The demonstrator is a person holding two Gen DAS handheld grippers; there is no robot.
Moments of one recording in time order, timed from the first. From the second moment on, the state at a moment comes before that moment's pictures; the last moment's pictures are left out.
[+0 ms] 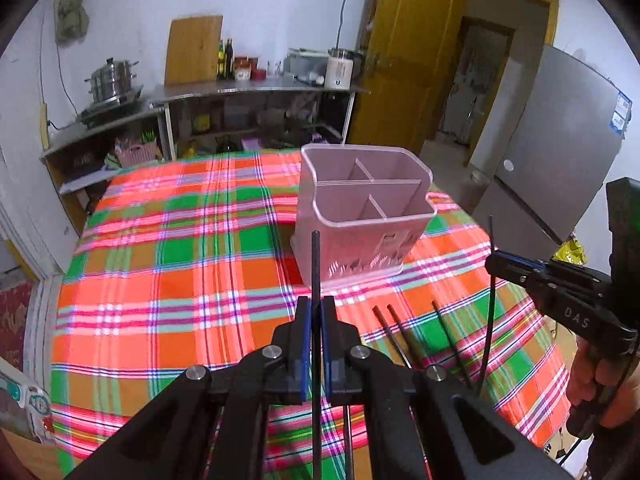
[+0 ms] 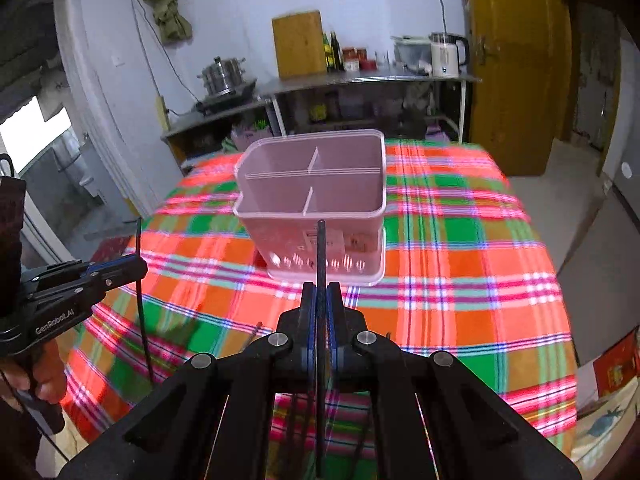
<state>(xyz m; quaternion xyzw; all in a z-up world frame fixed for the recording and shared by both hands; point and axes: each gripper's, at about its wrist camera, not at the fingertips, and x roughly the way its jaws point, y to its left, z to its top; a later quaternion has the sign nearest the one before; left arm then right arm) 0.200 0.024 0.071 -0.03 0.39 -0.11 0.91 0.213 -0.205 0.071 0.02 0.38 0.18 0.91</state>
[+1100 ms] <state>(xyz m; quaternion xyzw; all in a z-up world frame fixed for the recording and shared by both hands) 0.237 0.010 0.187 -0.06 0.33 -0.16 0.93 0.214 -0.208 0.178 0.03 0.28 0.20 0.94</state>
